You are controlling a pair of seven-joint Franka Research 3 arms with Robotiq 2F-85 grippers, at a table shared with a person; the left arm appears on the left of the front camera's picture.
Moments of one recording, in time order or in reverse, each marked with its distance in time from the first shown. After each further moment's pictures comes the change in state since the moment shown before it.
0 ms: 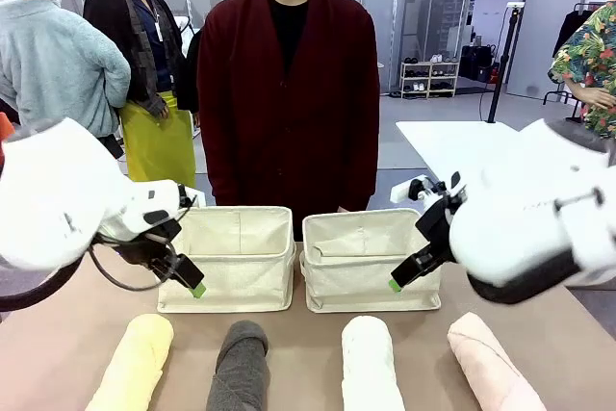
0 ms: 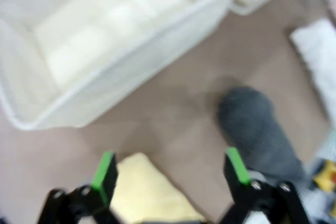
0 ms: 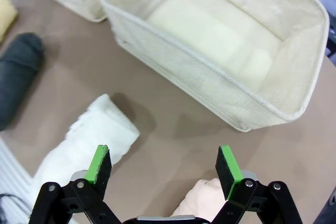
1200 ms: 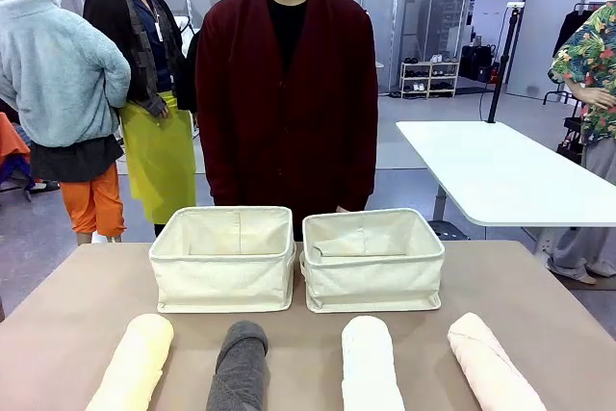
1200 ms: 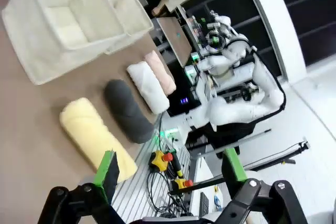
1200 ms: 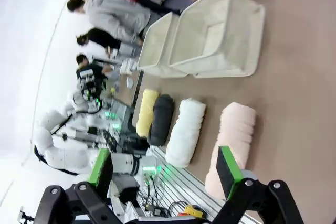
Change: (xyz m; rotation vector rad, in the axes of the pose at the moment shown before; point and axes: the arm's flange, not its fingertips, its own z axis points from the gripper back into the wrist) left arm -0.200 0.272 0.155 -0.937 -0.403 0.372; right arm -0.206 -0.258 0.200 0.733 -0.375 -0.768
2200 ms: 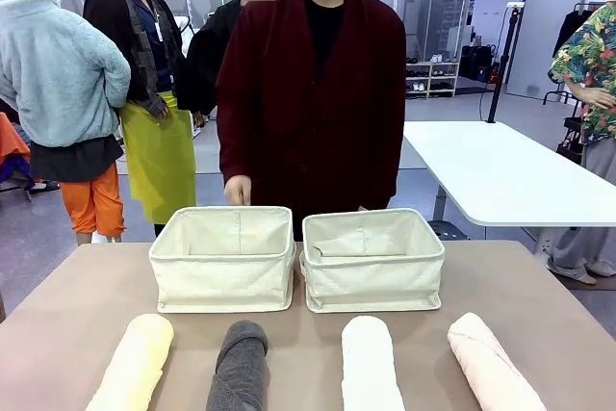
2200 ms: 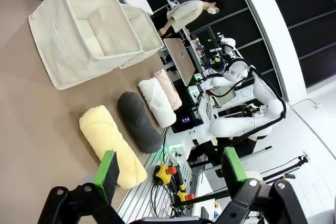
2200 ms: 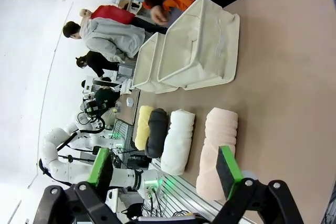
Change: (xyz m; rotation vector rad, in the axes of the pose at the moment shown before) left arm -0.005 0.021 0.022 0.011 -0.085 0.028; right arm -0.005 -0.028 0.028 -0.009 -0.081 -0.061
